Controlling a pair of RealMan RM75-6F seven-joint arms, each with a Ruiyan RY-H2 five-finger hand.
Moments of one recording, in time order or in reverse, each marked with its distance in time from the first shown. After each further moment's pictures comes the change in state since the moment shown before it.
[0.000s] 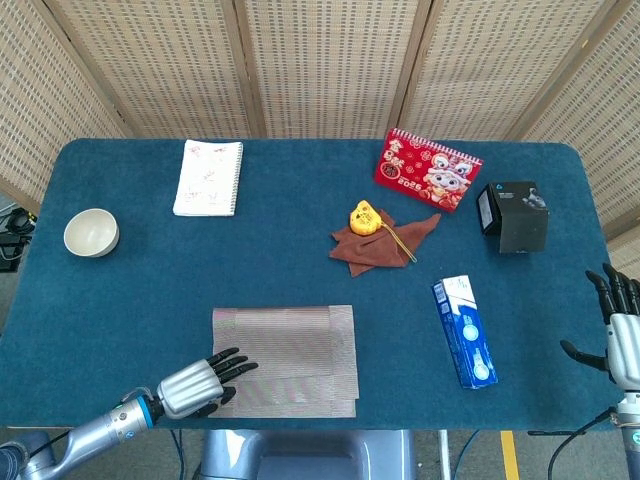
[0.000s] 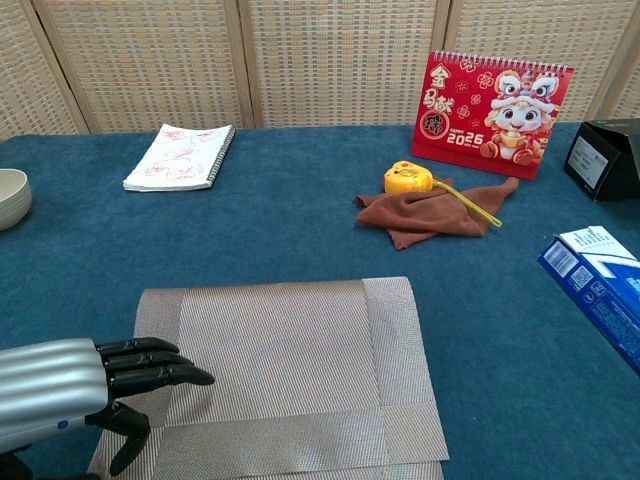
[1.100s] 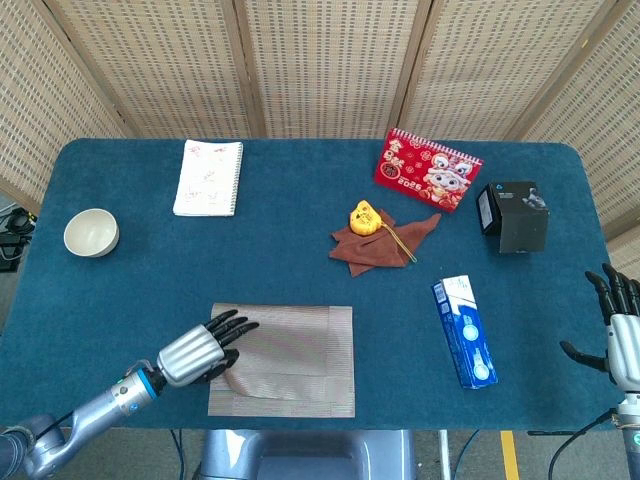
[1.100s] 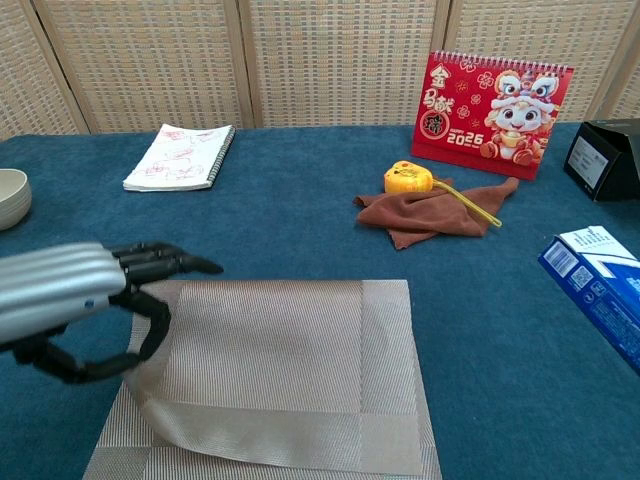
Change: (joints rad) left arm -0.034 0.031 -0.137 -0.025 -0.103 0.046 -0.033; right arm -0.002 0.005 -0.003 -0.006 -0.008 0.002 0.006
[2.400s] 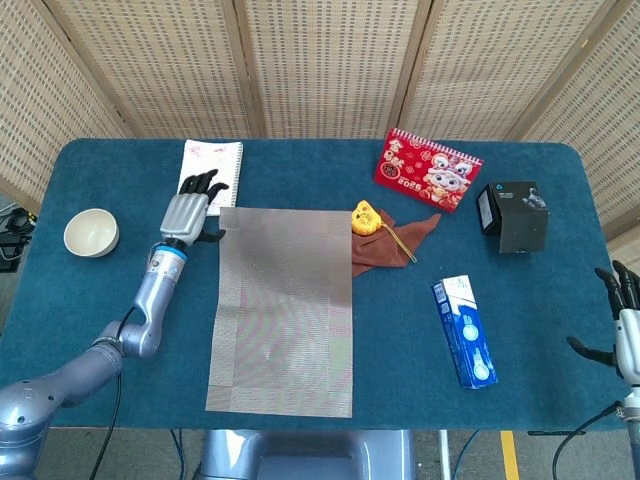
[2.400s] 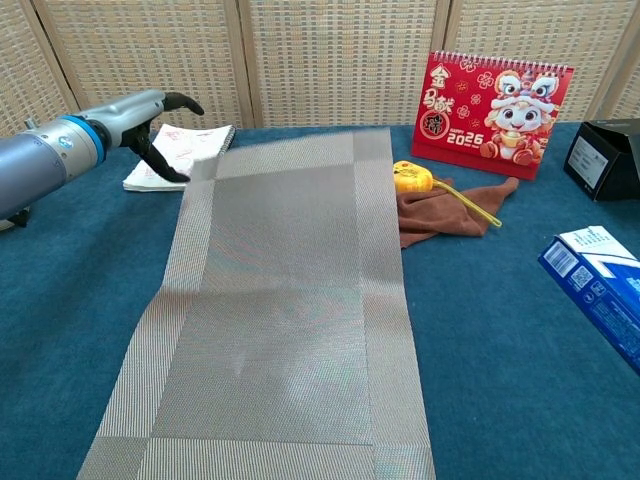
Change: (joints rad) left arm -0.293 -0.319 -0.504 0.565 -0.687 -0.430 0.002; right arm 0.013 -0.005 0.021 0.034 0.057 -0.040 0.024
